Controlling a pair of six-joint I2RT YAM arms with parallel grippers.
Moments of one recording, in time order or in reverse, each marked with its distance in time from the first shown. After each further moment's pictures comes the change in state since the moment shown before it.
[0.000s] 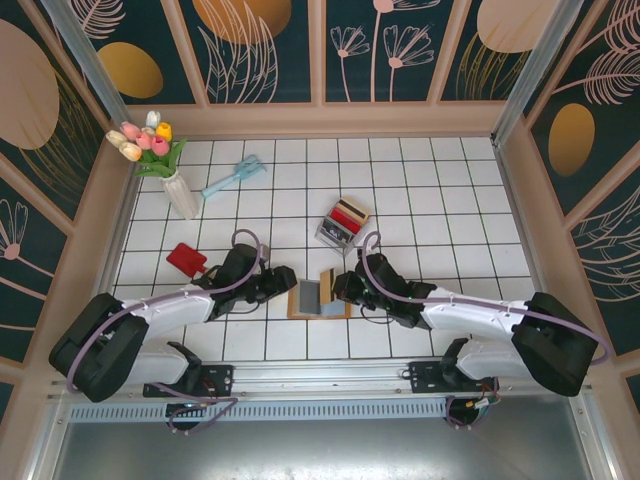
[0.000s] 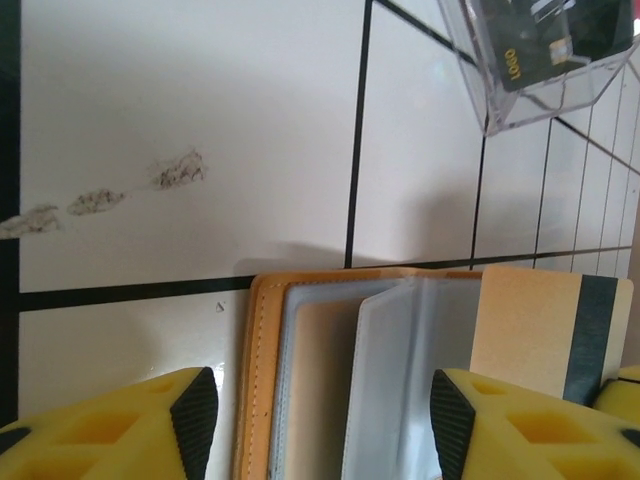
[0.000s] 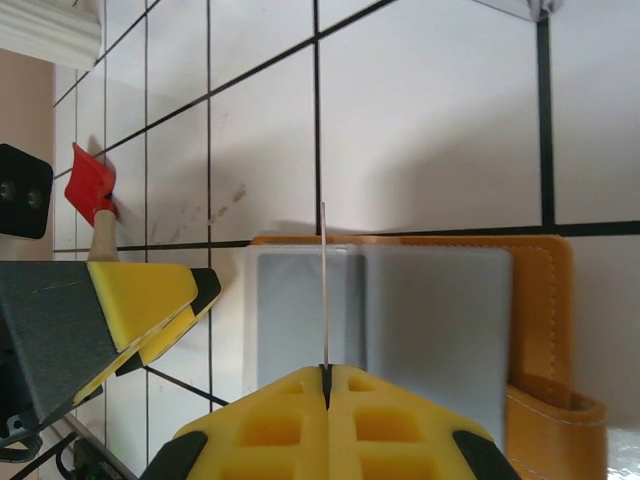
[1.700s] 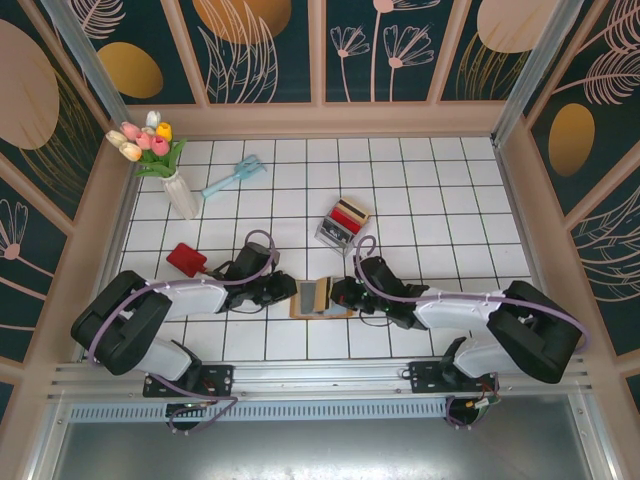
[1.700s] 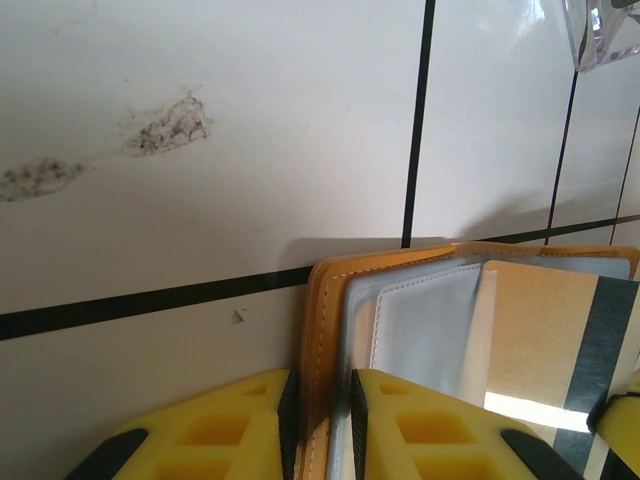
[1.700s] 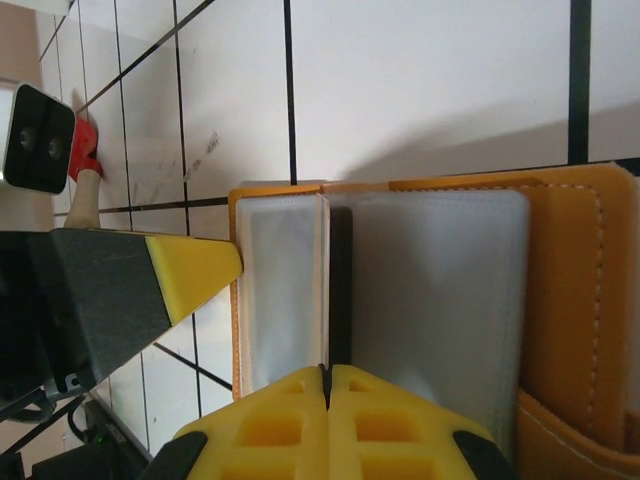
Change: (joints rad) left arm -0.023 0.159 0.066 -0.023 0.032 0.055; right arm -0.038 0.113 -0.052 0.155 -0.150 0.014
